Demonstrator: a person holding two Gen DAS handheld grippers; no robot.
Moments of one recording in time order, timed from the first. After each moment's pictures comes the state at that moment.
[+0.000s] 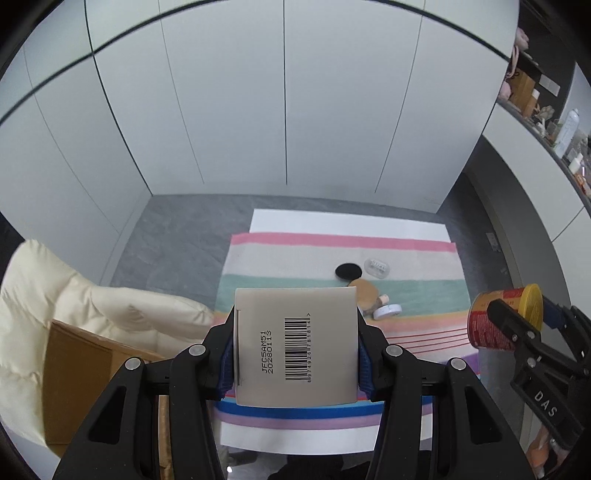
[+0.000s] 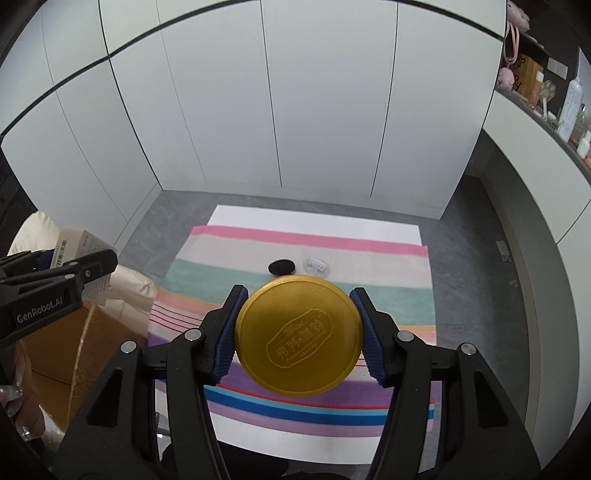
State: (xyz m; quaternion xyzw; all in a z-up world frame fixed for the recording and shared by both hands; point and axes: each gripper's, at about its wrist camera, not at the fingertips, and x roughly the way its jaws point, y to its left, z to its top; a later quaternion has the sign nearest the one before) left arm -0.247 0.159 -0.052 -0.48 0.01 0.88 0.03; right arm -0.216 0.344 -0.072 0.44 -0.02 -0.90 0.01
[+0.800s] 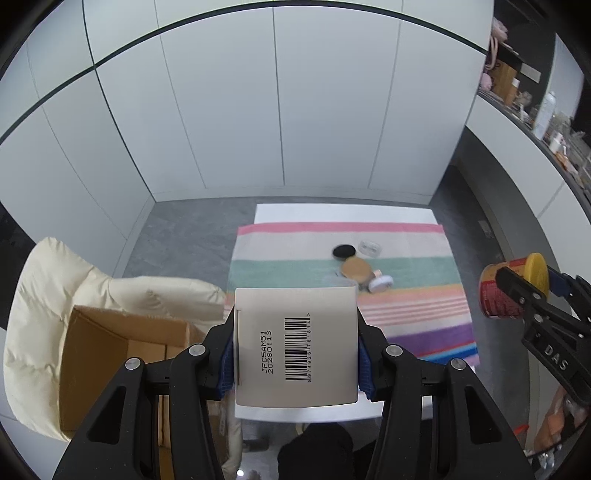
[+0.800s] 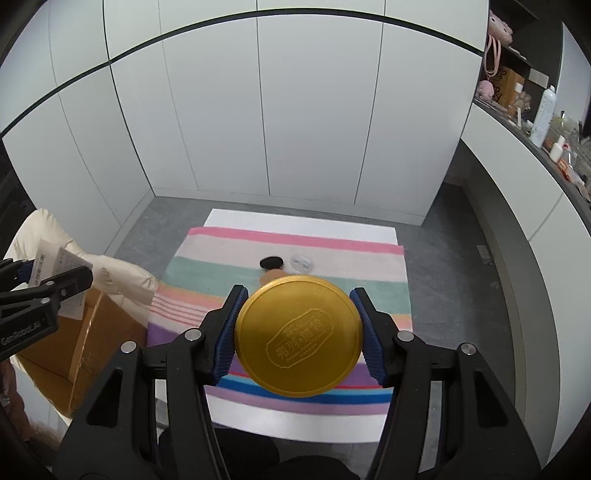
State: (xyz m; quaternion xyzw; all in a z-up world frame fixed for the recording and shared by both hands) left arm -0.170 0.152 -0.030 -0.48 0.03 0.88 0.04; right arm -0.153 0.341 -0.041 0.42 0.00 -0.91 -0.02
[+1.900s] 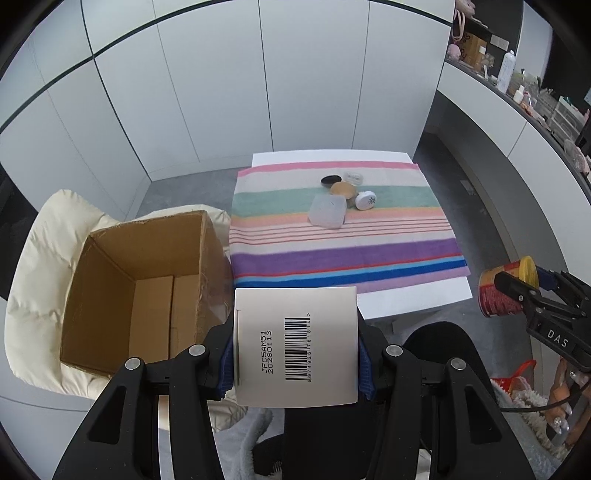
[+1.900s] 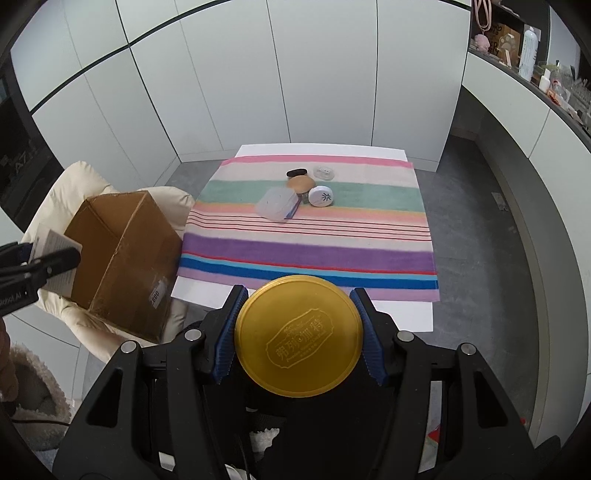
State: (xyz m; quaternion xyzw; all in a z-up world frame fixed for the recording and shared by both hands) left arm -0.006 0.117 -0.053 -0.50 0.05 0.86 0.07; right arm 0.029 0.336 -0.087 0.47 -0.04 -0.88 0.03
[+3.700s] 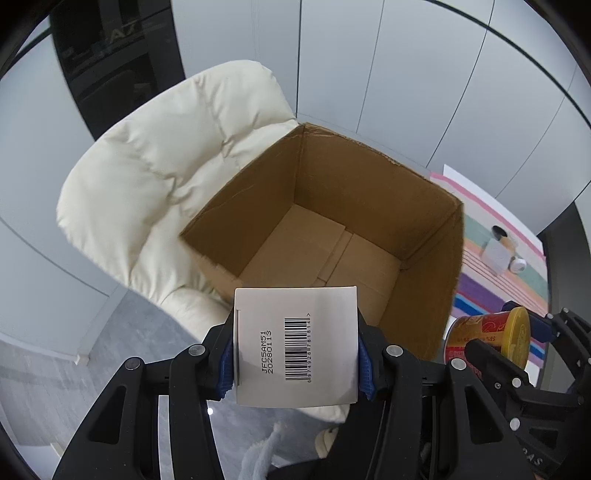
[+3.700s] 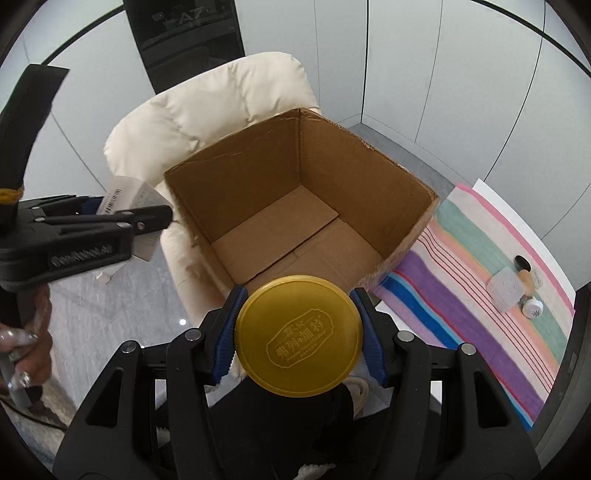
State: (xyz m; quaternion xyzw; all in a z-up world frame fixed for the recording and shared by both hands) left arm 0.025 -0.171 -0.118 -0.51 -0.12 0.83 -0.17; right arm -0.004 -0.021 -0.129 0.47 0.15 -0.80 0.34
